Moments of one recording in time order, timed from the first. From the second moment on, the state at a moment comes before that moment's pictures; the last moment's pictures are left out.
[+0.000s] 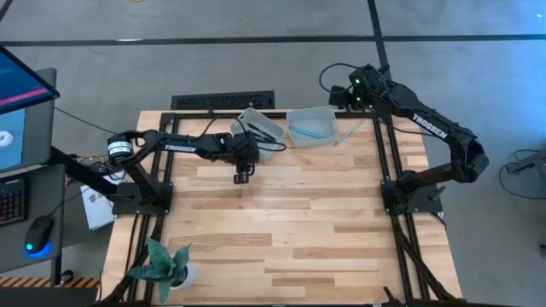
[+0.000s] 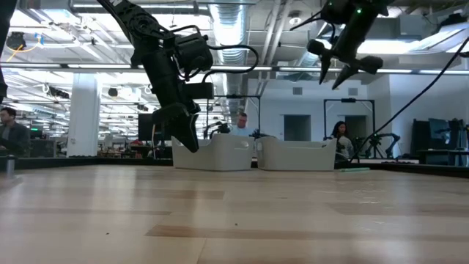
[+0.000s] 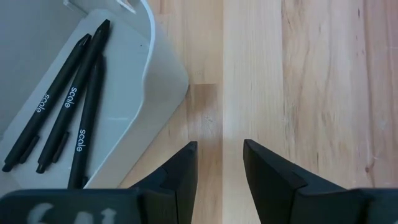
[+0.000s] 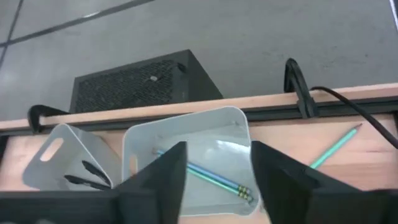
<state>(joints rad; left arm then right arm) 0.33 1.67 0.97 -0.35 -0.06 0.37 -0.80 1.31 1.25 -0.79 0.18 0.73</state>
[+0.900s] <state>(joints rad) 0.33 1.67 0.97 -0.35 -0.07 0.27 -0.85 1.34 1.25 -0.98 0.37 1.42</state>
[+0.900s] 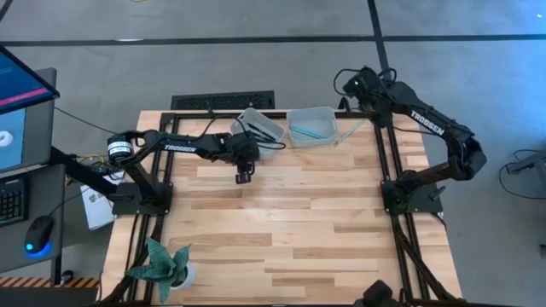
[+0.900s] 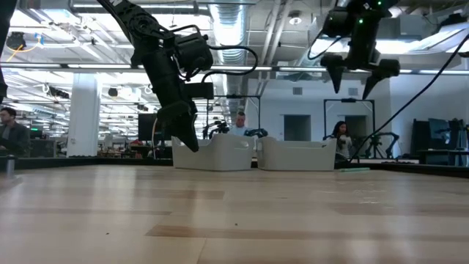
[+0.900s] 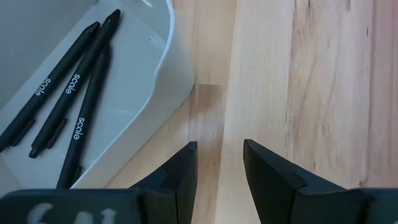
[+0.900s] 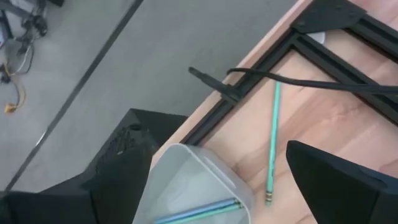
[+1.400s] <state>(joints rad) 0.33 1.67 0.97 -0.35 -0.06 0.23 -0.85 1.55 1.21 -0.99 0.34 1.54</state>
